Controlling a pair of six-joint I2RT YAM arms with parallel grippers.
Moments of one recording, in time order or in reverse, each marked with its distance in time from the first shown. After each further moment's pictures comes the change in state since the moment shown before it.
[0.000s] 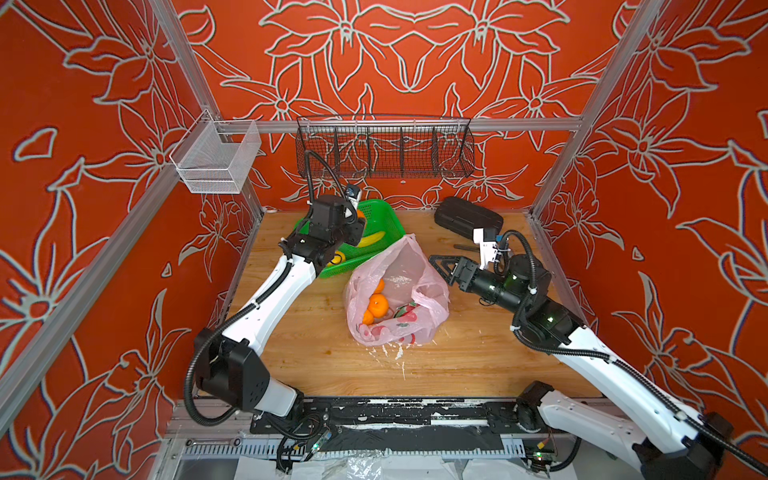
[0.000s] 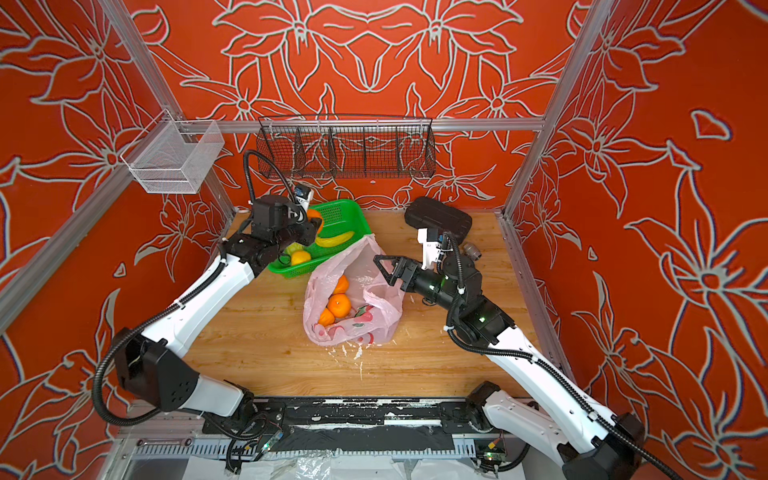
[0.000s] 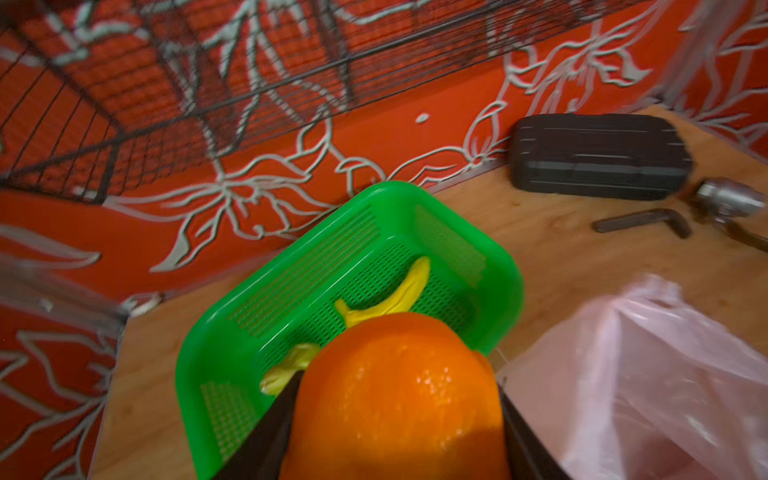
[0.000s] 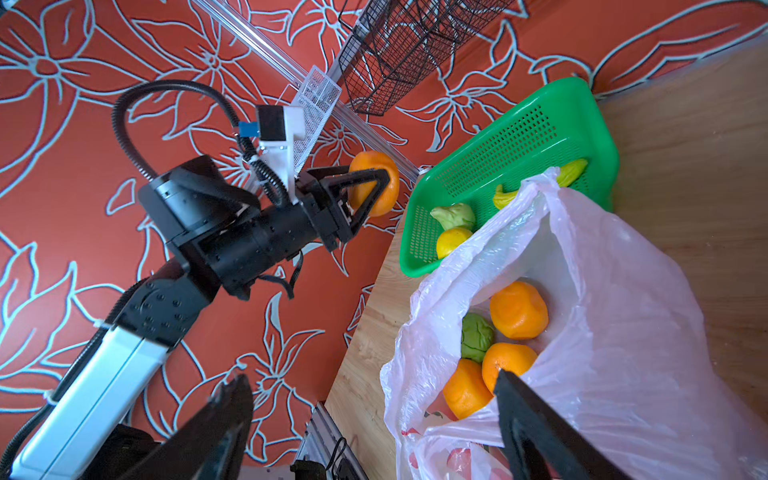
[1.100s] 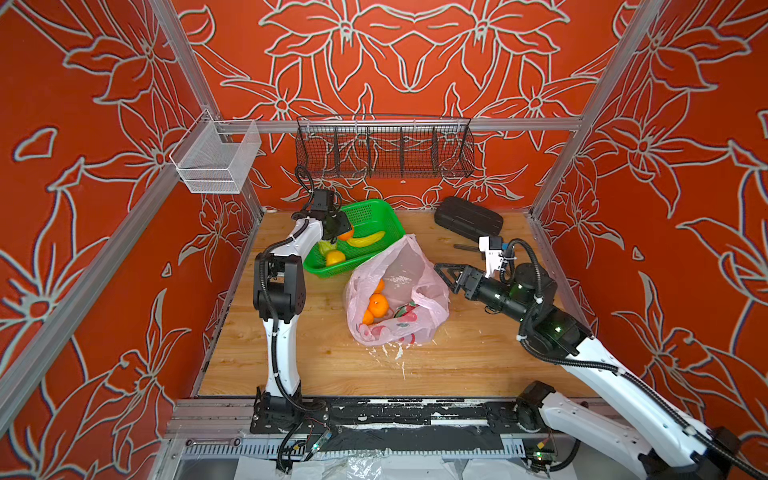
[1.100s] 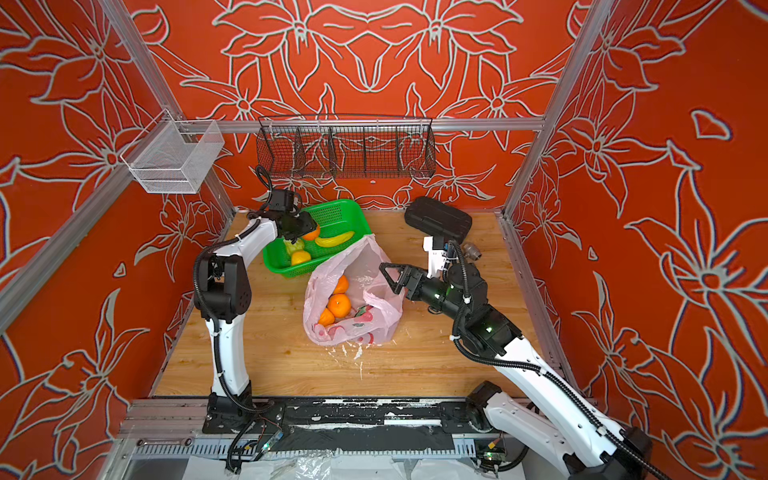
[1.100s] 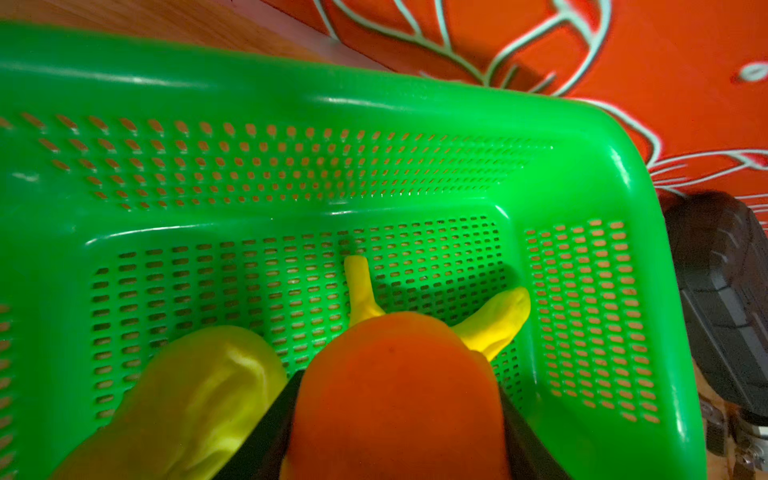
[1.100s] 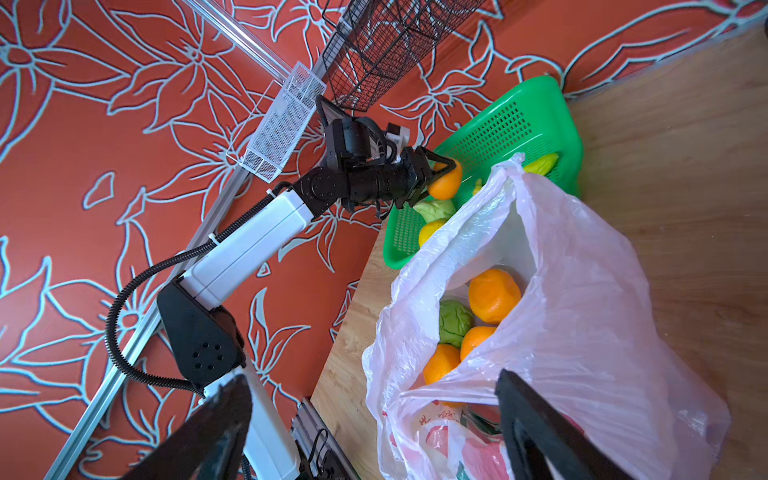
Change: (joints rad) left arm 0.225 0.682 0.439 -0.114 0.249 -0.563; right arm 0.000 -0.081 -0.051 -0.055 0.032 -0.028
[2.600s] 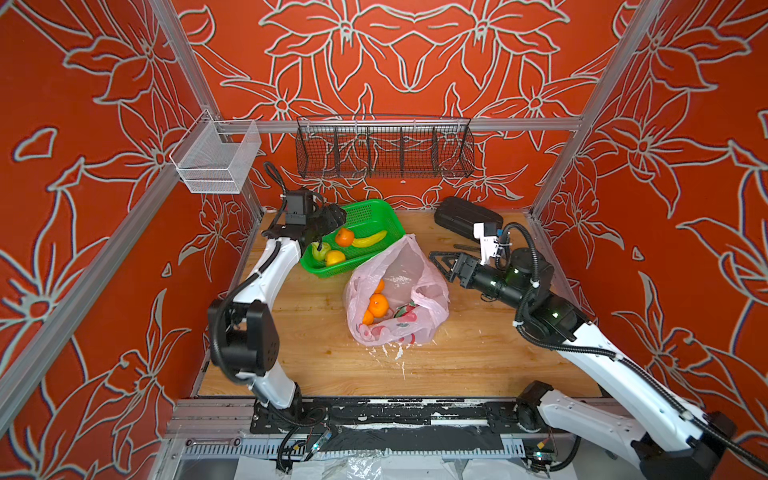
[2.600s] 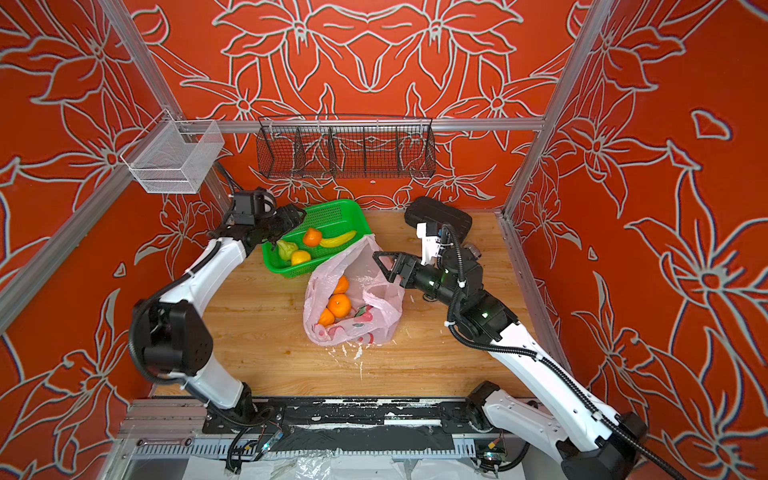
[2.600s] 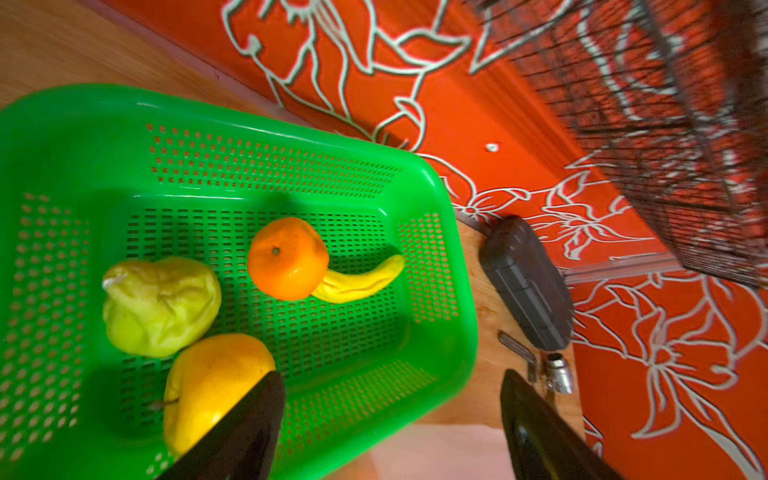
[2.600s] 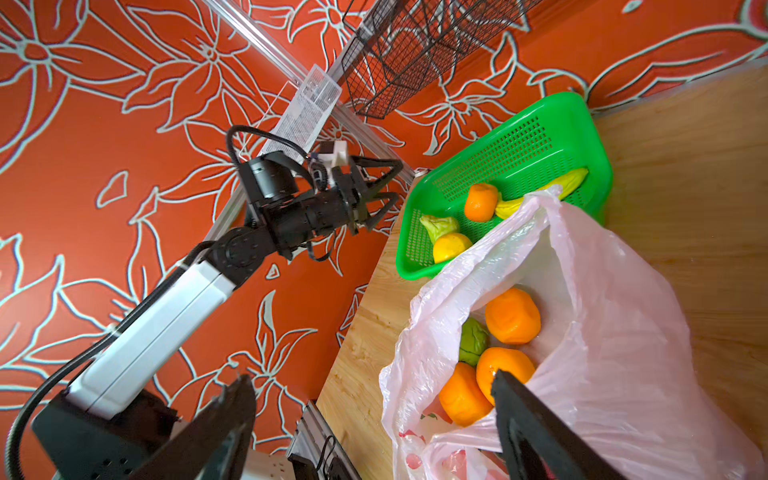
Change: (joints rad) left arm 0.013 -0.594 -0.455 0.158 0.118 -0.145; right arm 0.028 0.126 0.154 -0.028 -0.030 -0.023
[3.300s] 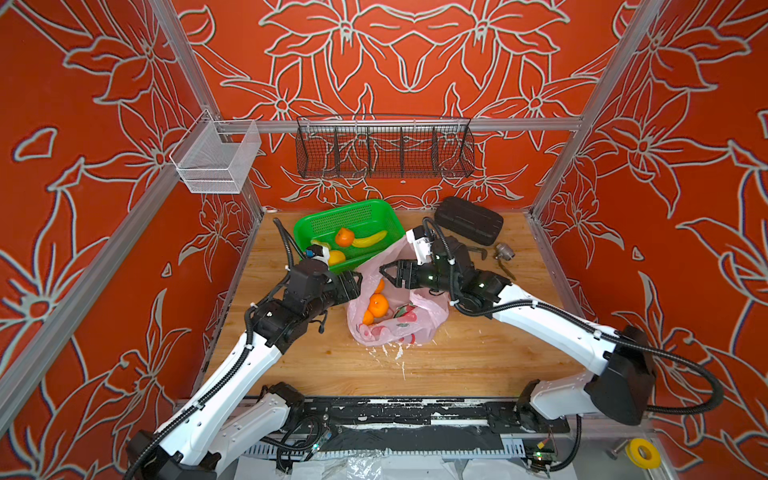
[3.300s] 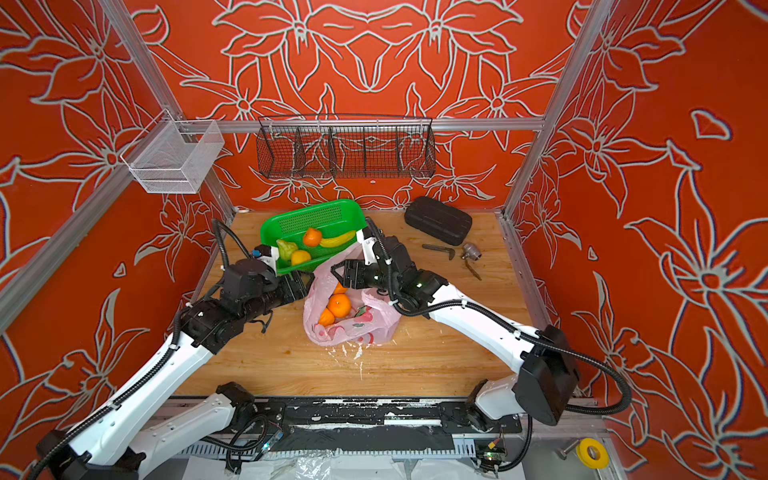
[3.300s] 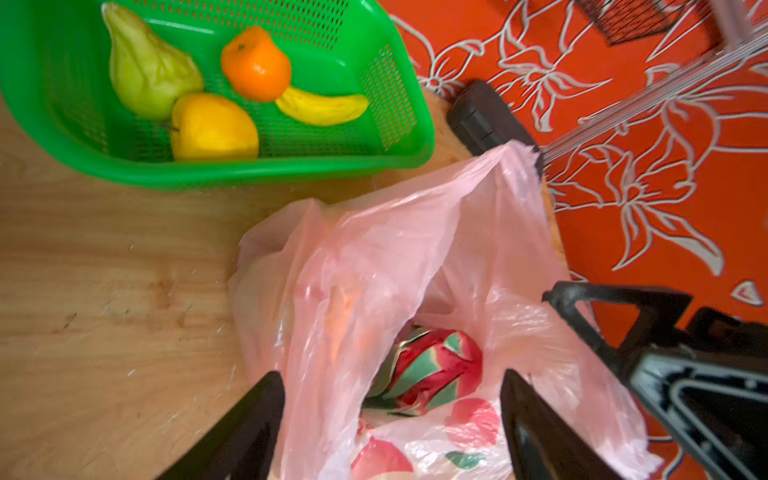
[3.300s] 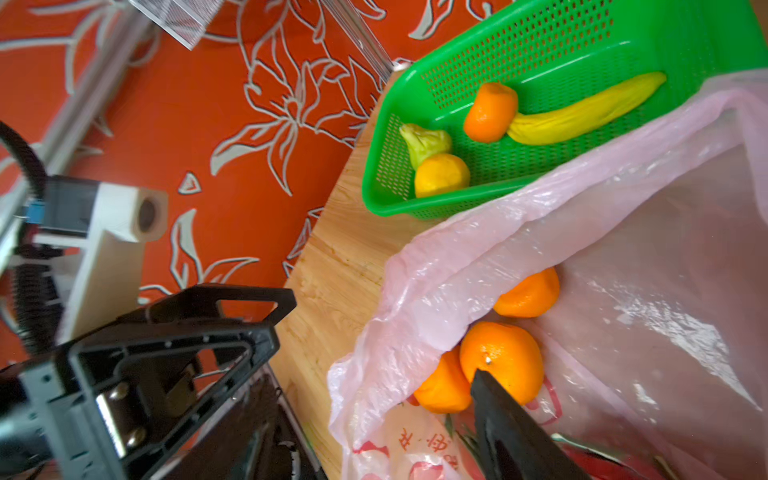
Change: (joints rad) left arm -0.409 -0.667 -0.509 -0.223 -0.287 -0.062; right arm 0.174 0.463 0.194 -0.042 0.069 -0.163
